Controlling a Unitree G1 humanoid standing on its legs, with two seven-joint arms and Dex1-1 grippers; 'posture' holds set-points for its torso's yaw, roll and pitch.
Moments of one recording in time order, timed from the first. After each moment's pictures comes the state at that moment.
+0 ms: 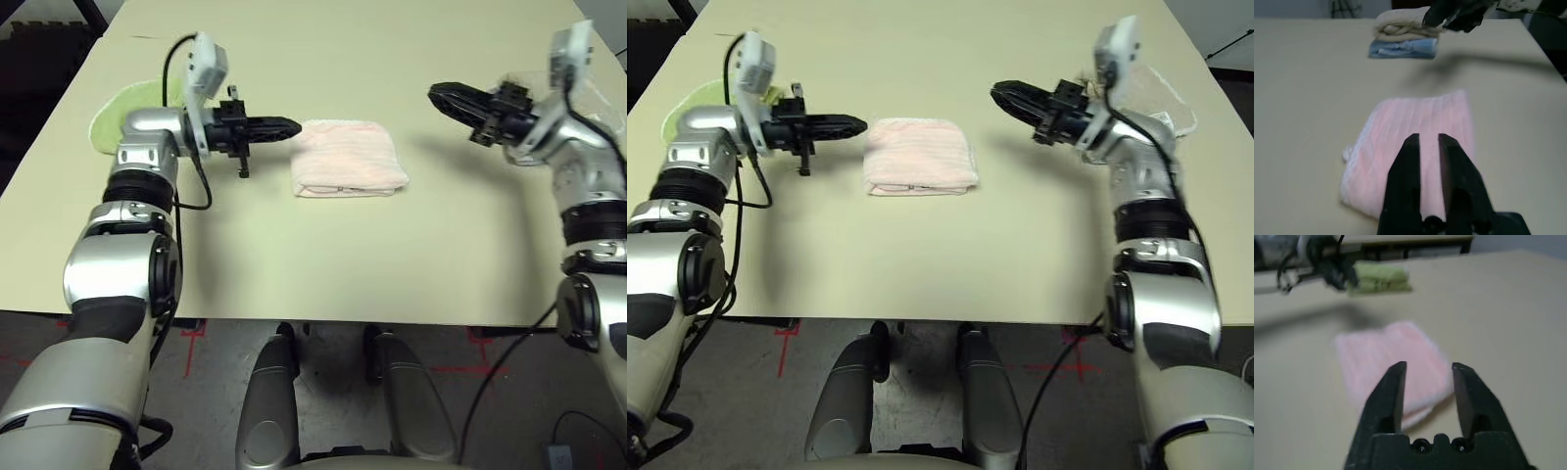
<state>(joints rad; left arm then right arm) -1.19 0.54 0.06 0.99 -0.16 -0.14 -1.59 -0.85 -0.62 -0.16 0.57 0.35 0.03 1.35</state>
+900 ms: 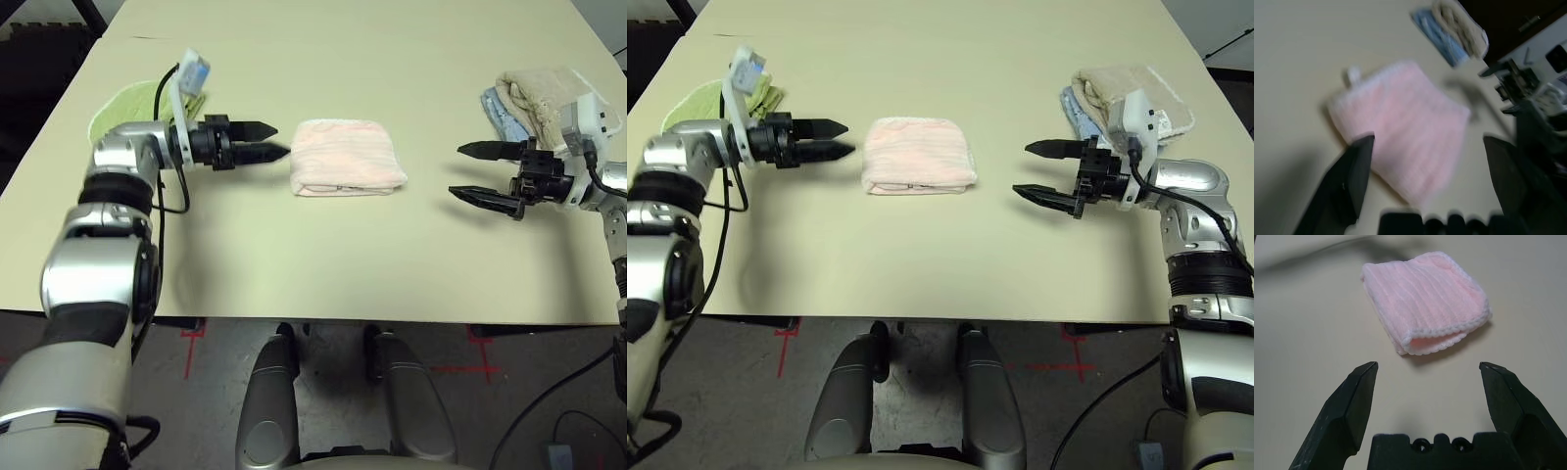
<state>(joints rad) -1.37 0.60 -0.01 1.19 -0.24 0.82 -1.42 -0.69 -0.72 -0.12 0.46 0.34 0.05 1.38</state>
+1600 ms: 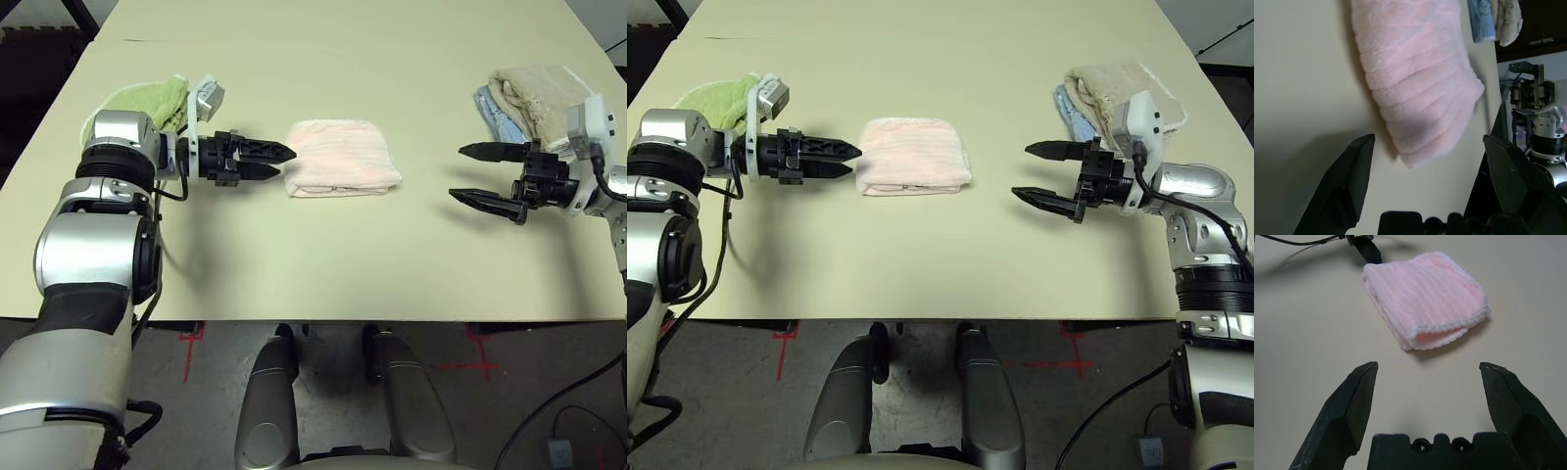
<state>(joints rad) -1.36 0.60 -0.06 1.21 -0.17 1.13 -1.38 -0.62 -0.74 -0.13 0.34 0.38 0.12 1.33</state>
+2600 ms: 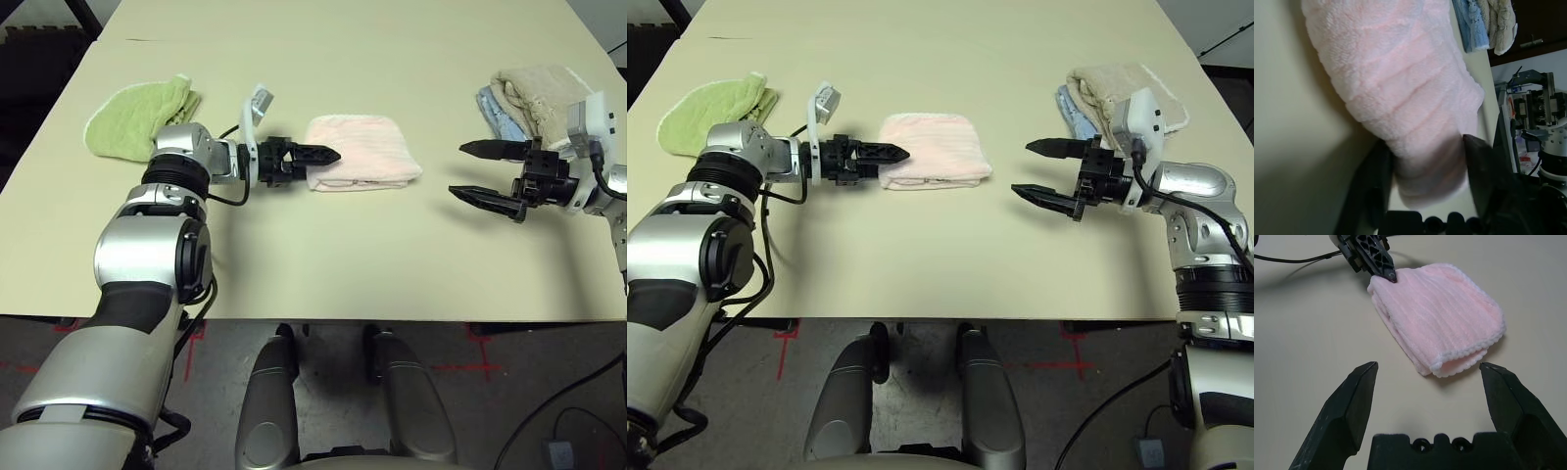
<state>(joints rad) -1.36 0.38 0.11 1.23 -0.22 1.00 -1.12 -0.63 -0.74 -0.13 0.33 0.38 0.12 1.31</state>
